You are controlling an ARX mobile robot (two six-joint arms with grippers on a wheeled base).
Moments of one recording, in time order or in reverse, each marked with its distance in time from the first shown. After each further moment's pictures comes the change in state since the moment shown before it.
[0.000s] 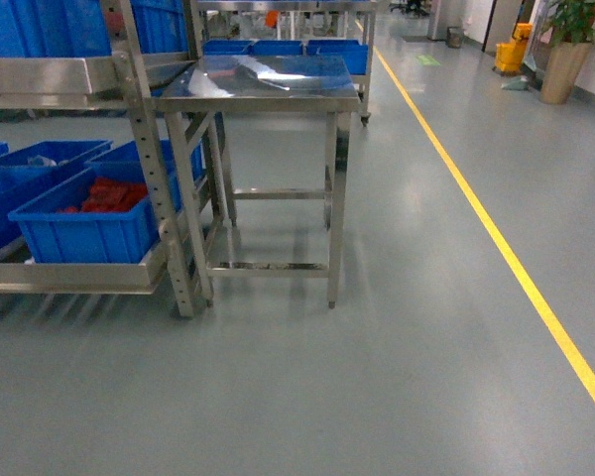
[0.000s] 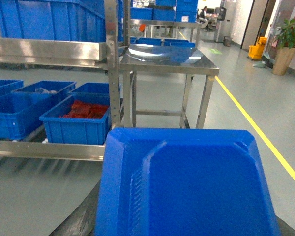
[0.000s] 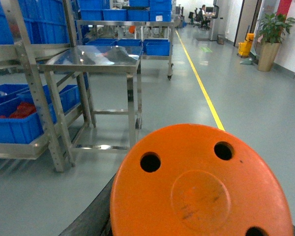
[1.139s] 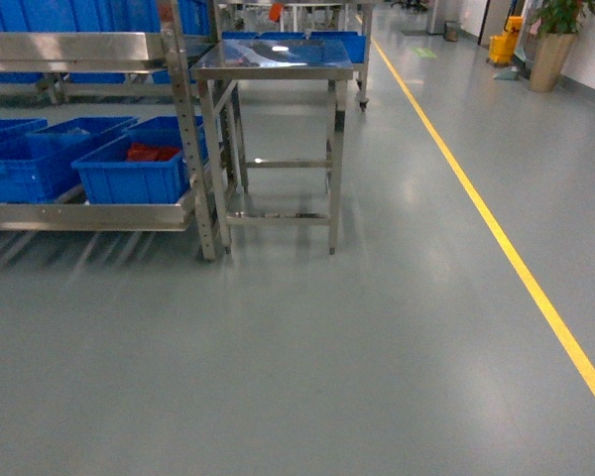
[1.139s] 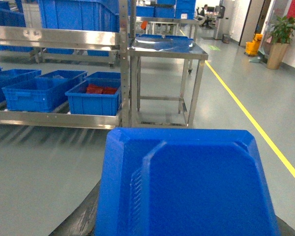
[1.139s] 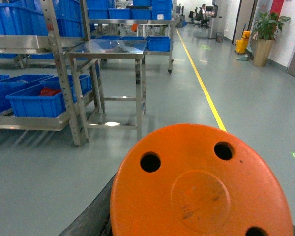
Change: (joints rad) left arm 0.000 0.000 0.000 -0.004 -0.002 0.000; right arm 0.000 0.000 0.000 -0.004 0.000 0.000
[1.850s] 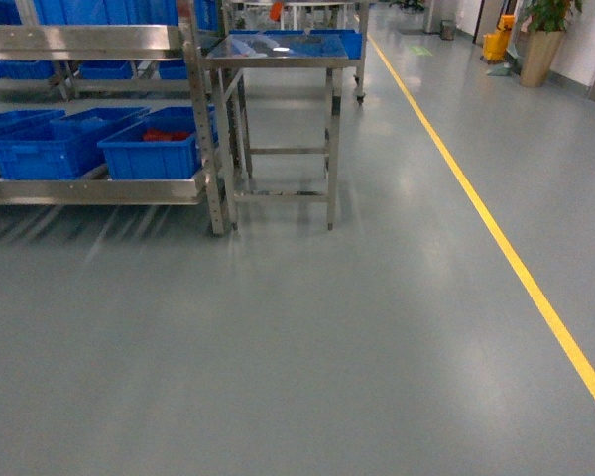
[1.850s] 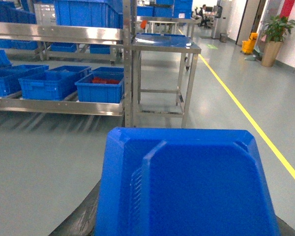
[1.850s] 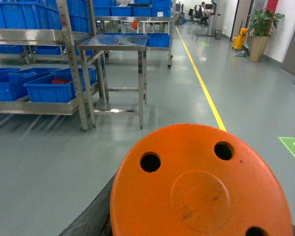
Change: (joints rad) left arm 0.000 0.000 0.000 0.002 0.003 0.000; right arm 0.000 0.000 0.000 0.000 0.000 0.000
